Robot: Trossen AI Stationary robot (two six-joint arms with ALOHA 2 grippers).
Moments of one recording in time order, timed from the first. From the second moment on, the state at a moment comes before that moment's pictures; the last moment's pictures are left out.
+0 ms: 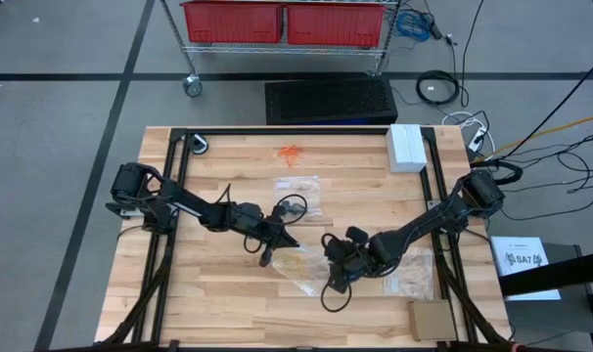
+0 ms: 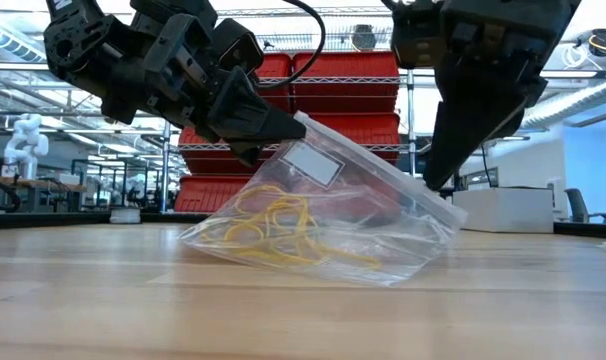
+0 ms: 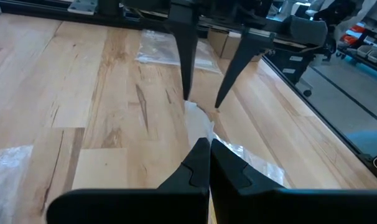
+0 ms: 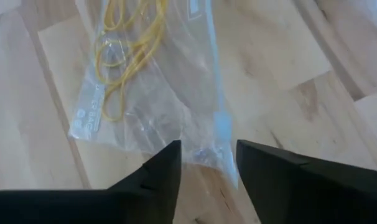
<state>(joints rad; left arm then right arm) -0.11 1.69 0.58 0.83 0.21 -0.15 0.46 1.74 1.11 -0.53 0.34 0.86</state>
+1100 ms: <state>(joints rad) -0.11 1.69 0.58 0.82 0.21 -0.14 0.46 1.78 1.11 -0.56 0.31 0.75</state>
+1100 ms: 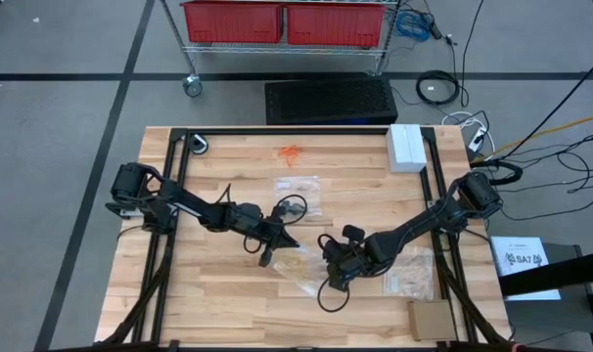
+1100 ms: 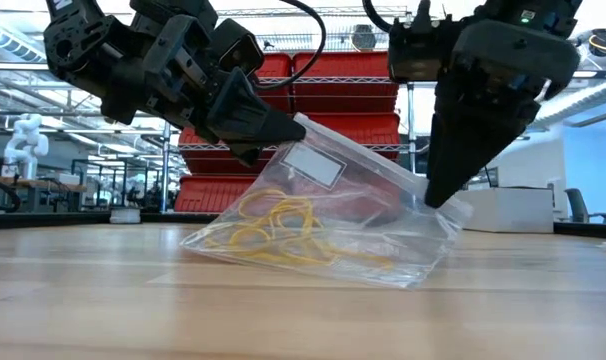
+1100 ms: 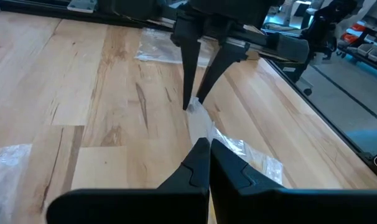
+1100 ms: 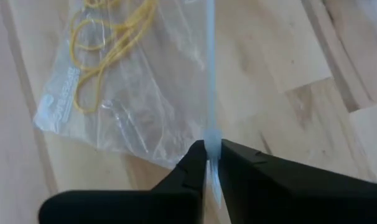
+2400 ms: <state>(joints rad) -0.11 1.69 0.58 0.78 0.20 -0.15 0.50 1.78 1.10 -0.65 0.25 0.92</state>
